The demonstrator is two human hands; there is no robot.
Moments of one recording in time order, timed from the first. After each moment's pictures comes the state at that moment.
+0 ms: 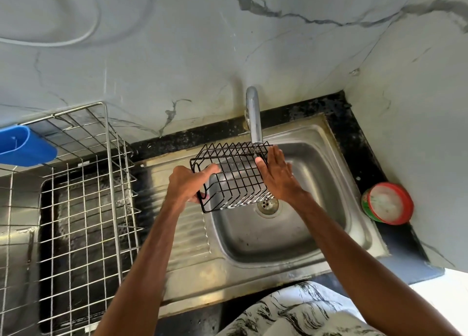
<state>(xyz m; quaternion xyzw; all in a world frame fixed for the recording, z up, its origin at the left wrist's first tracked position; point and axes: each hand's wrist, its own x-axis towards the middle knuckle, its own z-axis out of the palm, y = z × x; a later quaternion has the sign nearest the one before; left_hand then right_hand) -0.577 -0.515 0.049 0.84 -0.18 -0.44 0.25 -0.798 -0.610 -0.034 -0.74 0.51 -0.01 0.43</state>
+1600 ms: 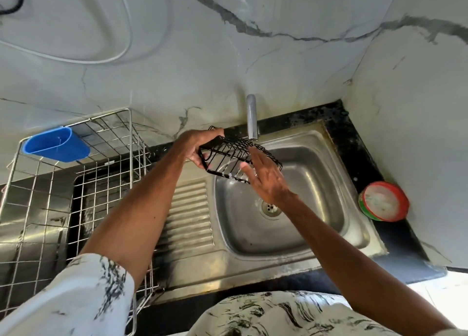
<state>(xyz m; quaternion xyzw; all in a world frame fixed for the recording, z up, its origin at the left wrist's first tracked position) -0.576 -0.590 0.113 0.82 -0.18 -0.52 0.12 -0.795 -0.577 0.001 -0.84 0.36 -0.18 0.36</state>
